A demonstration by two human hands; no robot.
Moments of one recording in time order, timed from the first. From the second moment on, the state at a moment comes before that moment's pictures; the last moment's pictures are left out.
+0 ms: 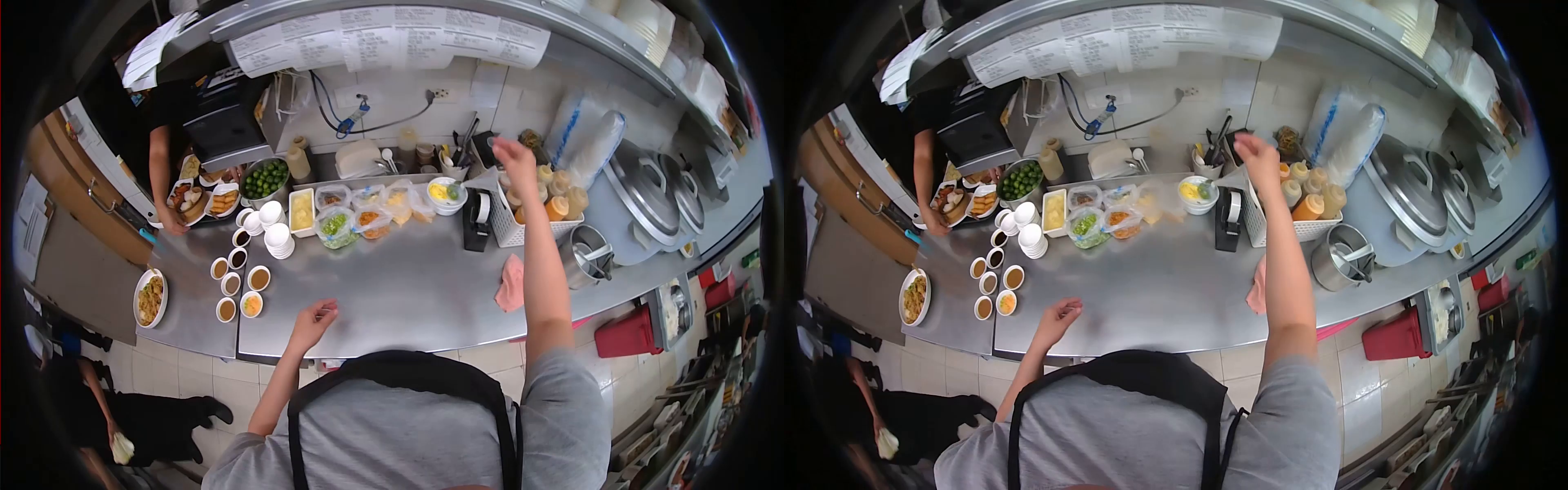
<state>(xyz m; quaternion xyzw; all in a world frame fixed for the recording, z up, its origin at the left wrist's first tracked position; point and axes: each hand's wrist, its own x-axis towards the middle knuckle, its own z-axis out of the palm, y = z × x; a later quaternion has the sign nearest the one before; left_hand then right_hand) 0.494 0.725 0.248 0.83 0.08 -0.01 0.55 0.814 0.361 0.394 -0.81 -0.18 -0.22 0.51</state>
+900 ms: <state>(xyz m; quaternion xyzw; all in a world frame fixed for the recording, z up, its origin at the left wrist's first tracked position) 0.585 0.644 0.245 0.85 -0.01 -0.01 0.52 0.813 0.058 0.633 -0.84 -0.11 -0.50 0.21</state>
